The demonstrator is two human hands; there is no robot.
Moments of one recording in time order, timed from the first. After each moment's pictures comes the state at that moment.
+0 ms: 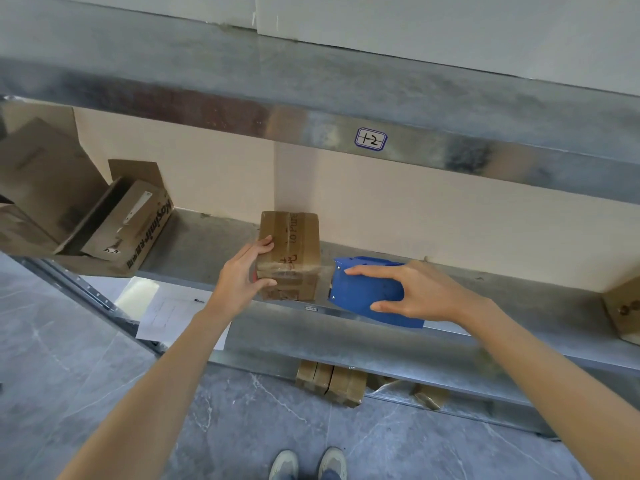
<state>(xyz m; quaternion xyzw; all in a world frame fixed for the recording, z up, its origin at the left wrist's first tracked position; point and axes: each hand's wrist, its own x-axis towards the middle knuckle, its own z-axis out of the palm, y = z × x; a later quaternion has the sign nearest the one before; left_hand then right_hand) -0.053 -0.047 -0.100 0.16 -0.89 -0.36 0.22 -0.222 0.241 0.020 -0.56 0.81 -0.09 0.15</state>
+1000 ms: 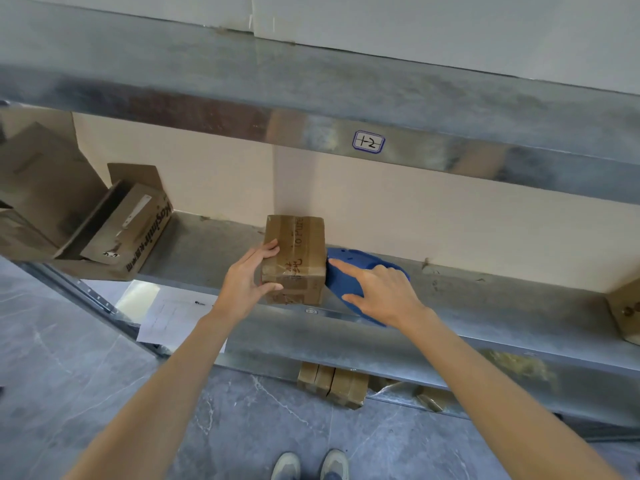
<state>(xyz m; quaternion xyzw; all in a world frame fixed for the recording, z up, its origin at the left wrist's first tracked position) -0.058 -0.038 -0.098 0.15 -0.88 -0.38 0.22 -0.206 0.191 -0.031 -0.49 0.87 0.01 0.06</state>
